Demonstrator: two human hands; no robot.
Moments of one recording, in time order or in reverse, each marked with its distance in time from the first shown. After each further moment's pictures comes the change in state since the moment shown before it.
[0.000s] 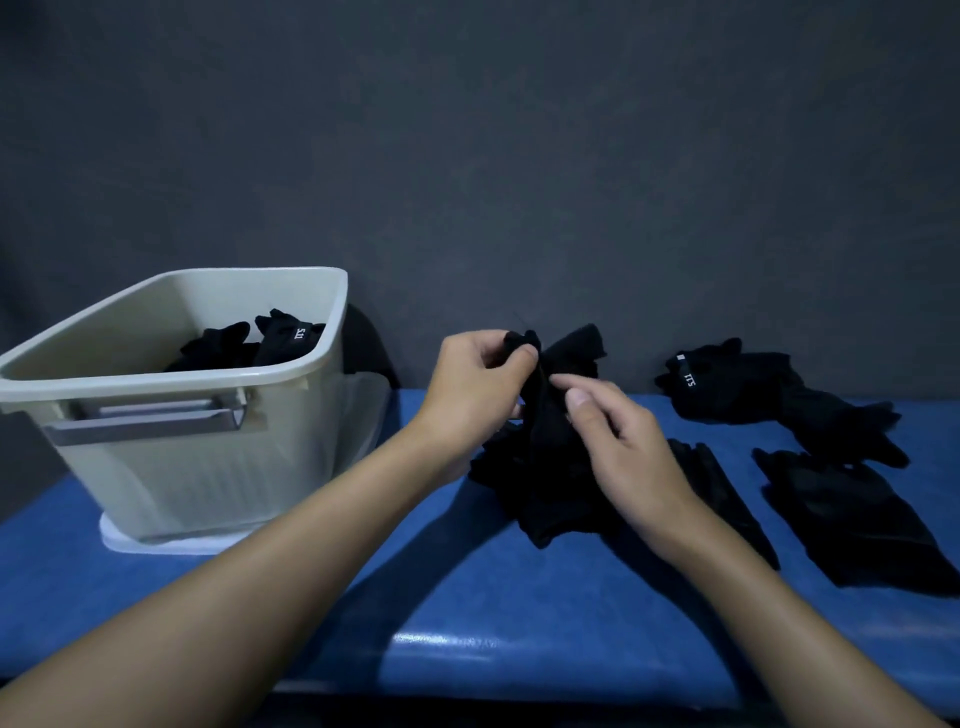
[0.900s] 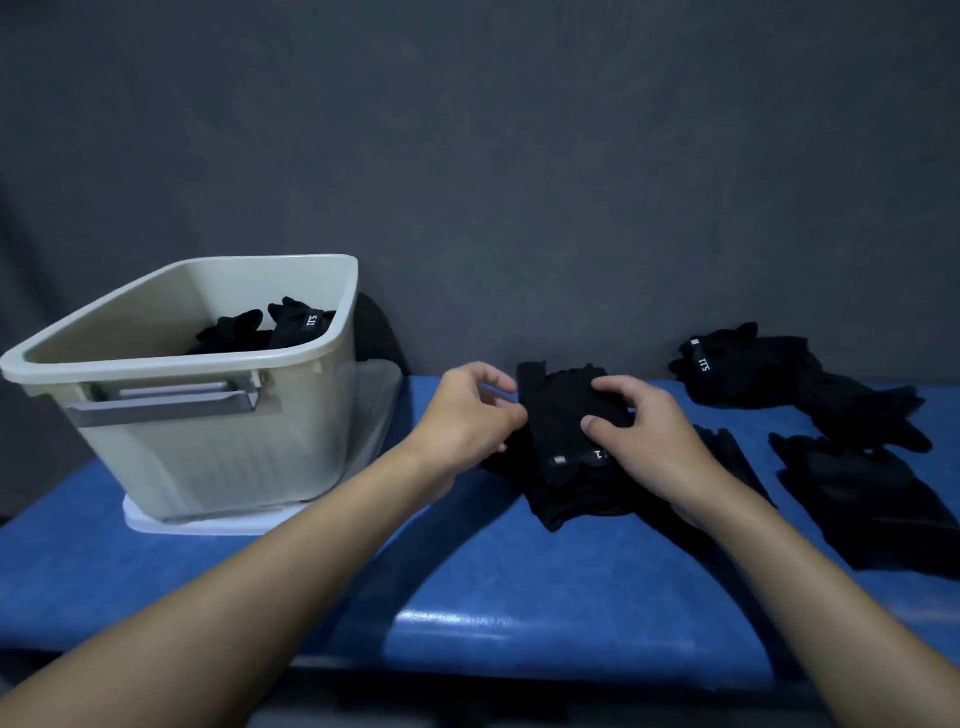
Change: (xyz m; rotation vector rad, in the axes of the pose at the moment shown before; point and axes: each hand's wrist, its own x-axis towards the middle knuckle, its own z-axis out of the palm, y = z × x) left_hand -0.004 -0.042 -0.019 0.192 -0.023 -0.201; right_hand 0.016 0.026 -0.015 -0.215 -0.029 0.276
